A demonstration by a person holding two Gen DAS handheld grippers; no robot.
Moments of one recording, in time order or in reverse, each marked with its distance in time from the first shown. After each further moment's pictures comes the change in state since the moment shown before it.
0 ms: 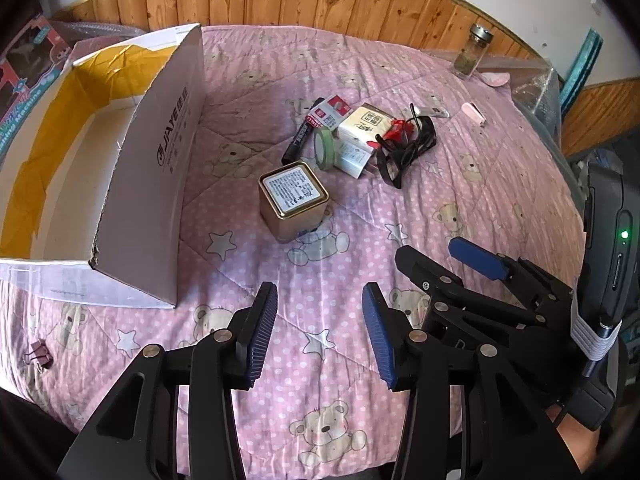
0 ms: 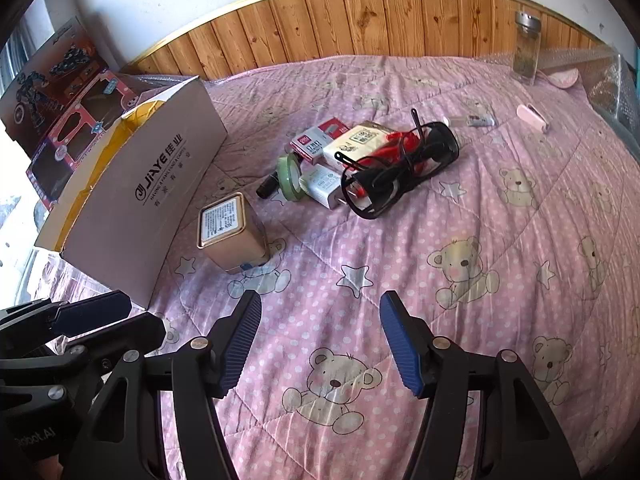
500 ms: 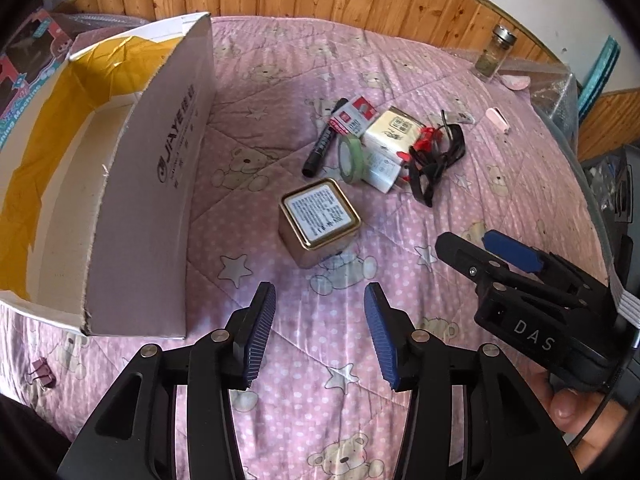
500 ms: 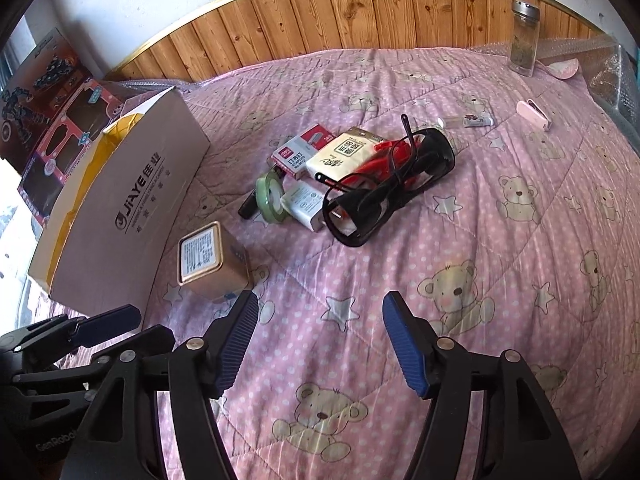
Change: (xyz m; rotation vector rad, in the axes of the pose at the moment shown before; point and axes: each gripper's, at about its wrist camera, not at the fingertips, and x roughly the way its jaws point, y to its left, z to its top) left arm 0.021 0.016 0.028 -0.022 0.008 0.041; right arm 0.015 -0.010 0.034 0.033 0.036 -0.011
